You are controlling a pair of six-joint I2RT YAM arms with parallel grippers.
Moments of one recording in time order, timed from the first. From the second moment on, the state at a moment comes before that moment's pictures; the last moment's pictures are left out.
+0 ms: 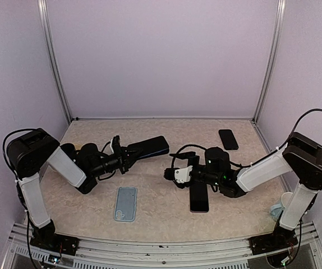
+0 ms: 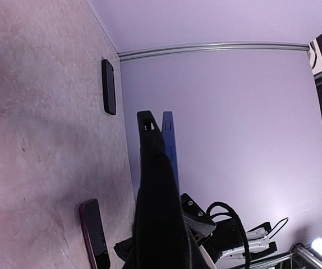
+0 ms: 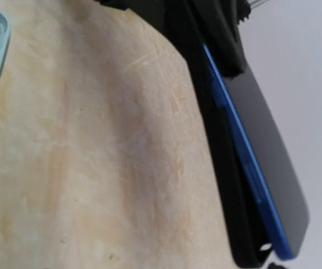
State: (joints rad) left arm -0.58 1.89 0.58 1.37 0.49 -1.45; right arm 0.88 1.73 0.68 0.82 -0.09 -1.03
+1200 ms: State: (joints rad) left arm -0.60 1.89 0.62 1.35 0.51 -1.45; right arm 0.88 1.82 0.70 0.95 0.02 -1.16
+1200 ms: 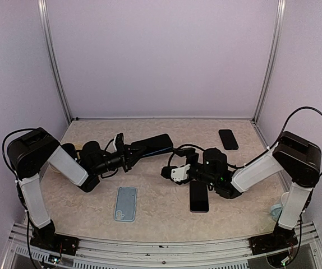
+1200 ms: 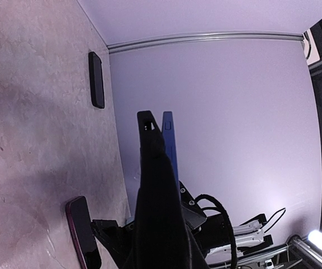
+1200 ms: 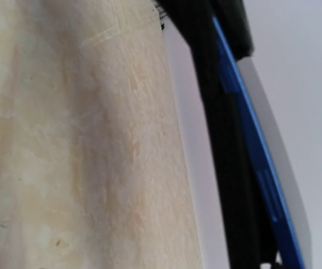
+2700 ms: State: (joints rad) left arm -0.63 1.90 0.63 1.35 0.44 -1.42; right arm 0.99 1.98 0.88 0.91 0.18 -1.08
